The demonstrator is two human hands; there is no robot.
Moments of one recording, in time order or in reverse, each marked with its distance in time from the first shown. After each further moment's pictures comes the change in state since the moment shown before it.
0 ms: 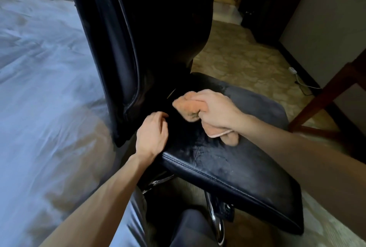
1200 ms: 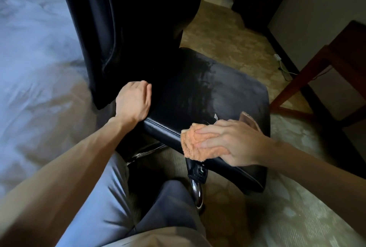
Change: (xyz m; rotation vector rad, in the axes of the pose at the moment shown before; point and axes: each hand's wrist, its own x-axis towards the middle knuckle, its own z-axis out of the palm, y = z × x) left_hand -0.008 0.004 0.001 0.259 0.100 0.139; right_hand -0.172 0.031 0.028 -0.329 -0.270 -0.372
